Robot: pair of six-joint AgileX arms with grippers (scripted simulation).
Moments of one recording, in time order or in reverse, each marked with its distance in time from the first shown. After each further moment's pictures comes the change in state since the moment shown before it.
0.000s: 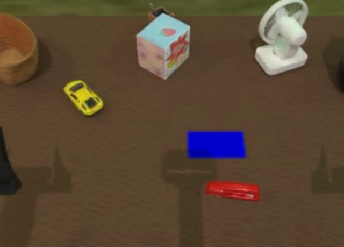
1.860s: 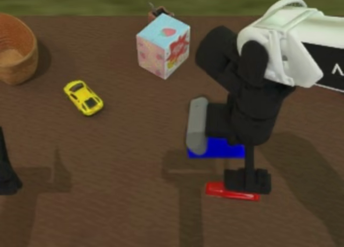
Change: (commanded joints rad) left arm 0.000 0.000 0.000 0.000 0.000 0.000; right arm 0.691 1.903 1.448 -1.121 -0.004 -0.756
